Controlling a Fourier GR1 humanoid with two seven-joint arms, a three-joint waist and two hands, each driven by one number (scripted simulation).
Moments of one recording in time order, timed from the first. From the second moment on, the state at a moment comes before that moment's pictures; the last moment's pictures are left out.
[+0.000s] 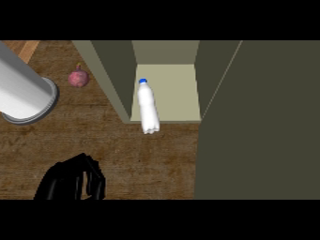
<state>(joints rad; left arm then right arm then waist) 0.15 0.42 -0.51 -1.80 0.49 0.24 -0.44 0.80 -0.46 -0.22 -2.35 -0.76 0.71 -0.07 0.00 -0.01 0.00</state>
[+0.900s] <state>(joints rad) 0.35 0.65 -0.20 -1.92 0.72 0.04 -0.49 0.71 -0.49 0.01 -2.37 -0.72 0.76 -0.04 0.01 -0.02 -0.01</state>
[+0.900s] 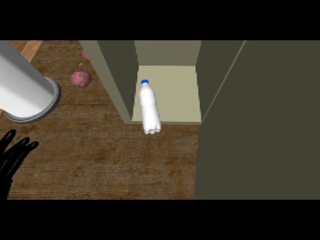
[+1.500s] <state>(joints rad) 0.45 0.74 -0.08 -1.93 0.83 -0.07 -0.49 0.48 -0.54 0.20 -2.36 -0.68 0.70 0.08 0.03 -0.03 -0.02</state>
